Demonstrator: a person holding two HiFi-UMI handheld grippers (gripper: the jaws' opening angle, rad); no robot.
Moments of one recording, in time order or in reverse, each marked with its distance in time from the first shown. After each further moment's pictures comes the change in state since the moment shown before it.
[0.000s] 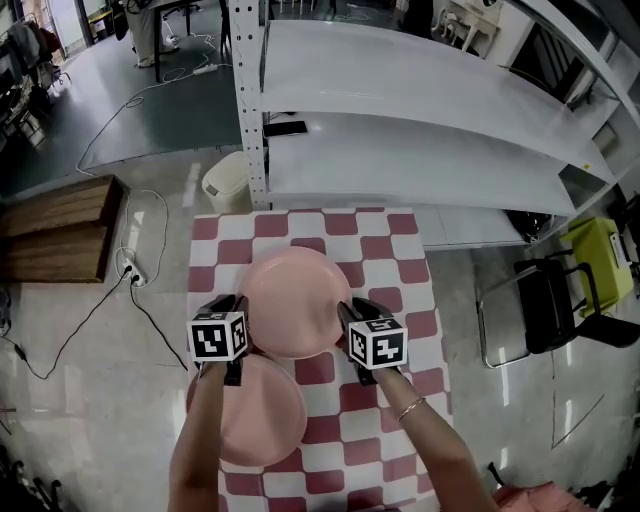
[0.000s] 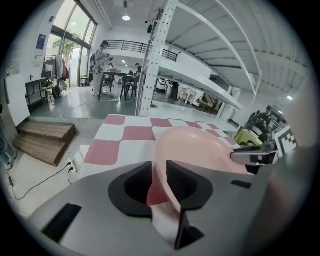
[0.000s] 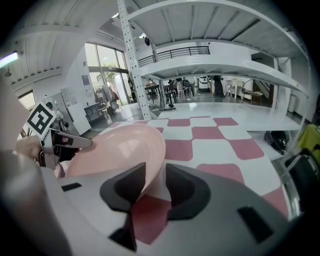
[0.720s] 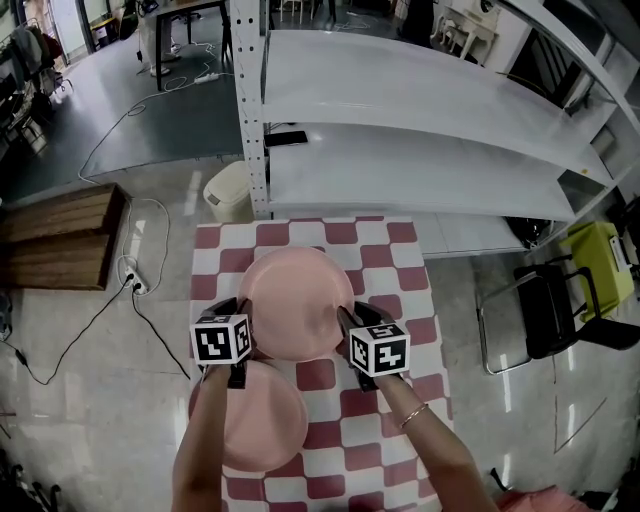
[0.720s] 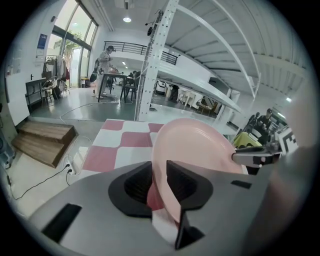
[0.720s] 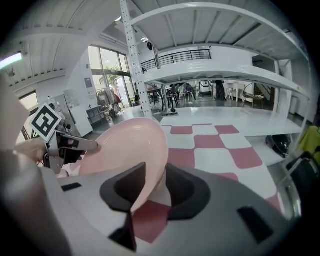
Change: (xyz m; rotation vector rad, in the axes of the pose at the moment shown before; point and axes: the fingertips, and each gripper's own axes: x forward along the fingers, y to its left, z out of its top) left arm -0.003 -0.006 0.016 -0.007 -0.027 -0.009; right arm -0.011 0.009 0.020 -0.011 -0.041 0.016
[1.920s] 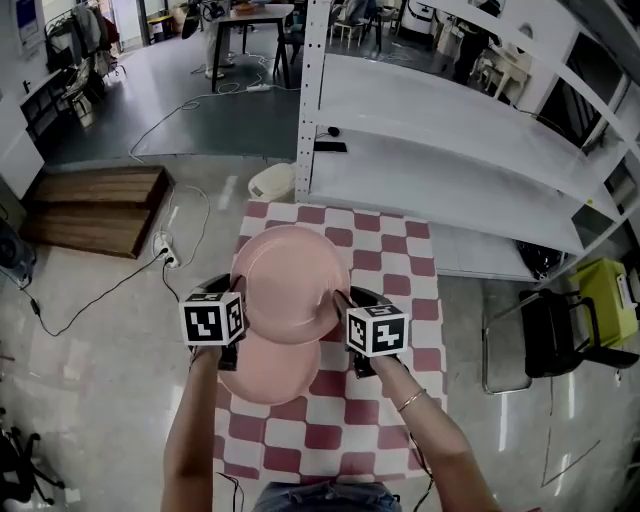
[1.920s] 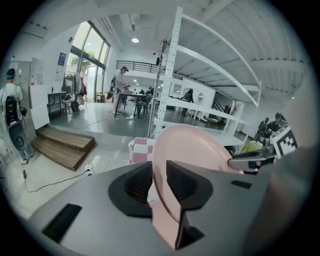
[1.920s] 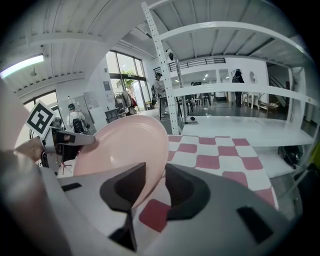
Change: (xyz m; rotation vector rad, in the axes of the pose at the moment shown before) left arm -0.195 0.013 -0.015 -0.027 -0.180 0.131; right arm -0.100 0.117 0.006 -0.093 -0.051 0.140
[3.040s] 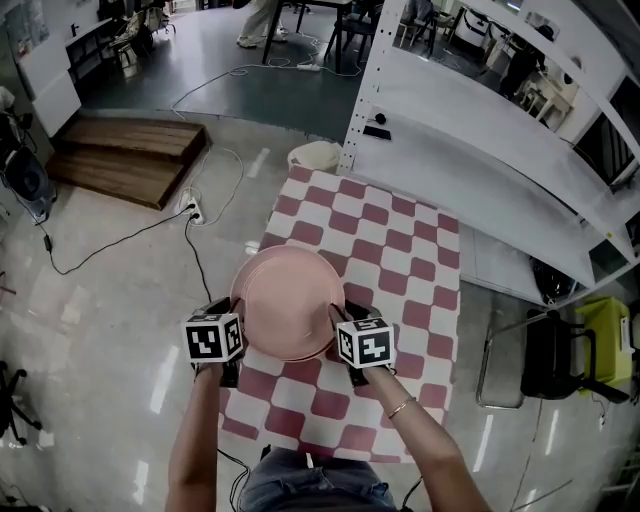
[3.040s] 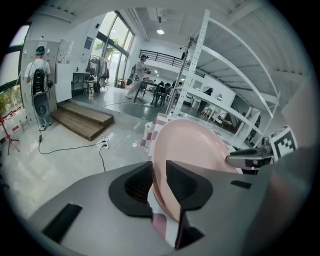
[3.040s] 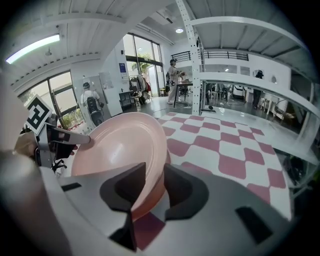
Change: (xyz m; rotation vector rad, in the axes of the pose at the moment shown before) left arm -0.090 0.046 -0.158 -0.222 0.094 0.114; right arm -0.008 0.088 -0.103 -0.168 0.155 0.083
